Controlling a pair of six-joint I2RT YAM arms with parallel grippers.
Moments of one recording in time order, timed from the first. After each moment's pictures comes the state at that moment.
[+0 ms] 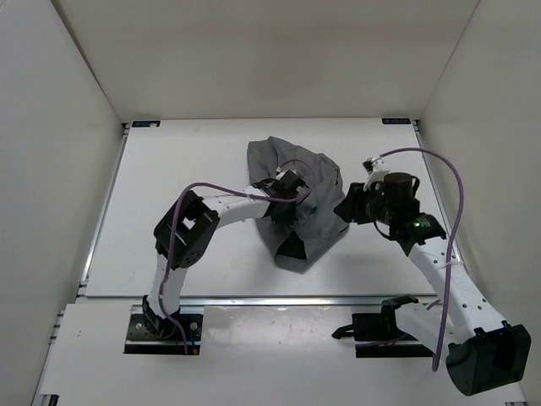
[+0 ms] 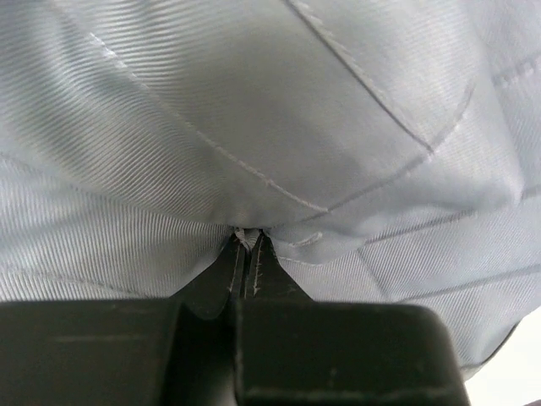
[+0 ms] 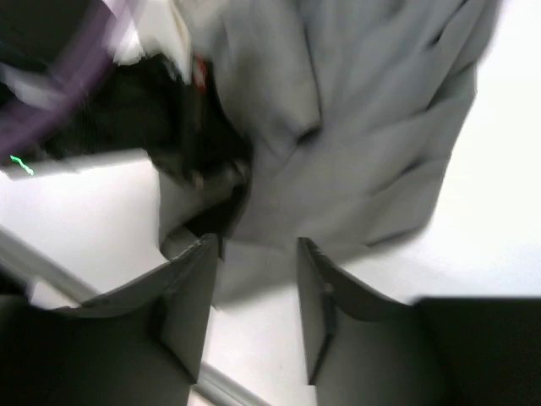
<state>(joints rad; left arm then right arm) -0.83 2.07 1.46 -0.41 -0.13 -0.70 0.22 0.94 0.83 -0.43 -0.35 0.24</state>
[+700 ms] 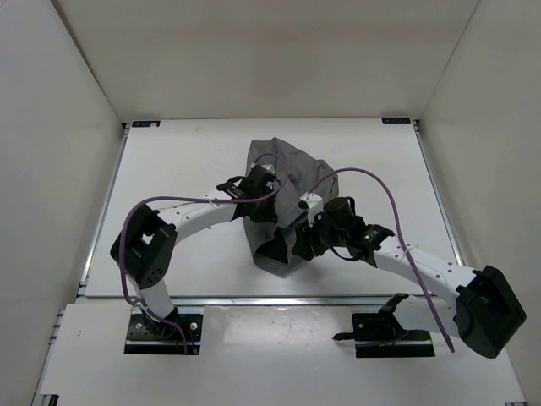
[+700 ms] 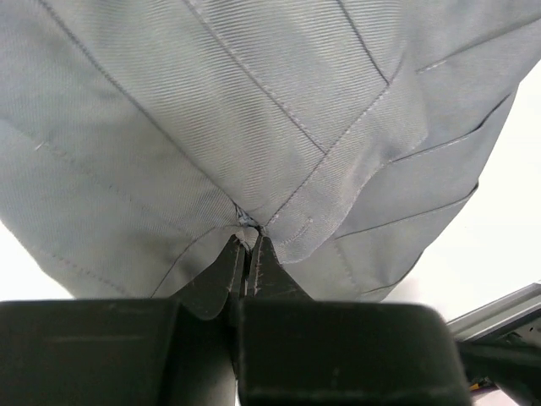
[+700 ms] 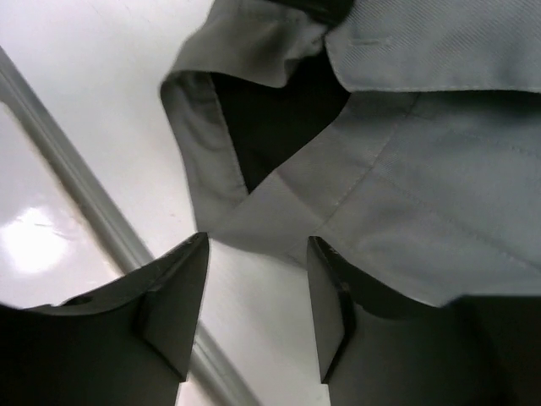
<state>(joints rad) -0.73 1.74 1.20 -0.40 -0.01 -0.69 0.70 1.14 0.64 -0.19 -0.32 0.13</state>
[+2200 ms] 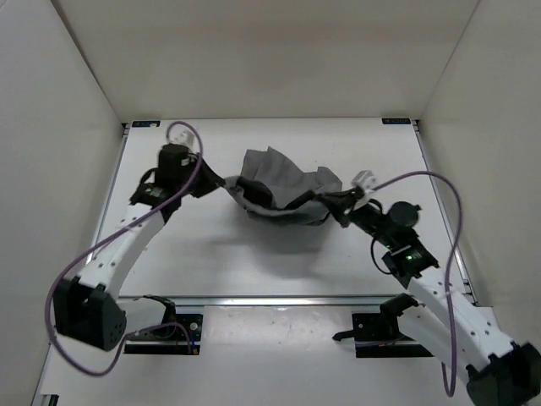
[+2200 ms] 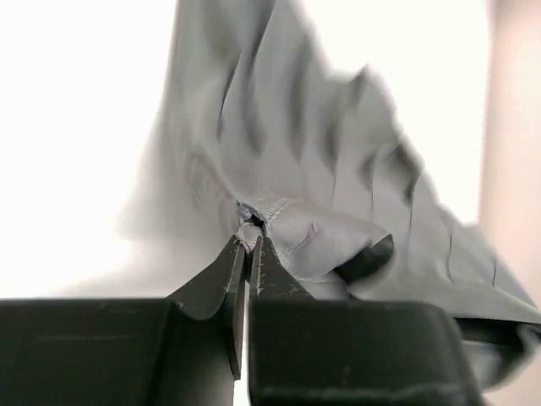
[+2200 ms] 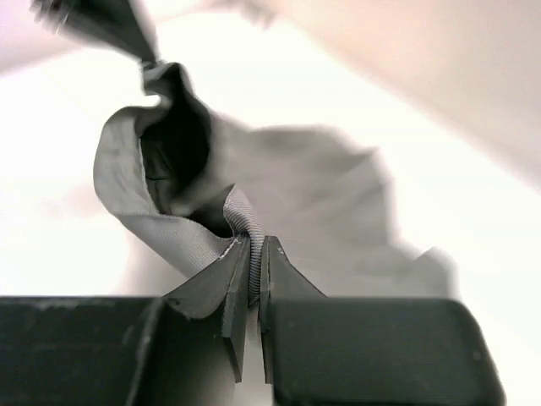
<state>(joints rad) -0.34 1.26 1.04 -0.40 0.13 -0.66 0.50 0.77 0.51 0.26 -0.37 -0.08</state>
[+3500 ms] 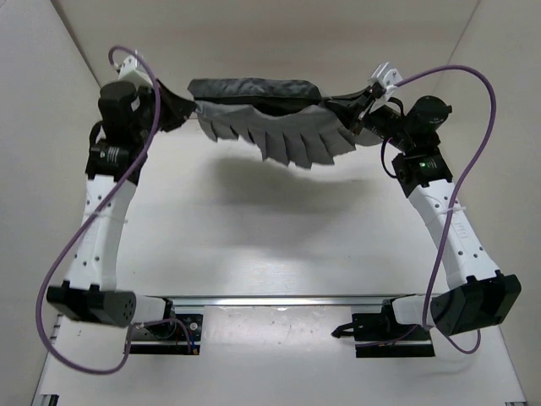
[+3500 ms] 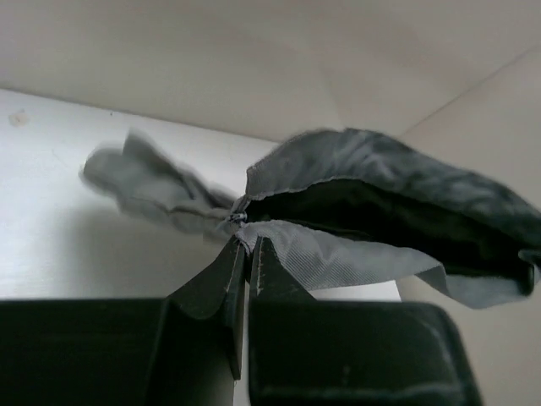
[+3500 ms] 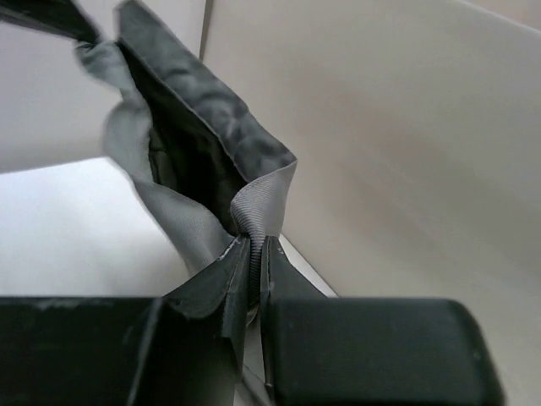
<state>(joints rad) -0.13 1.40 1.74 -0.51 0.21 -0.56 0.21 1.31 1.41 0.16 -0.72 -0.12</state>
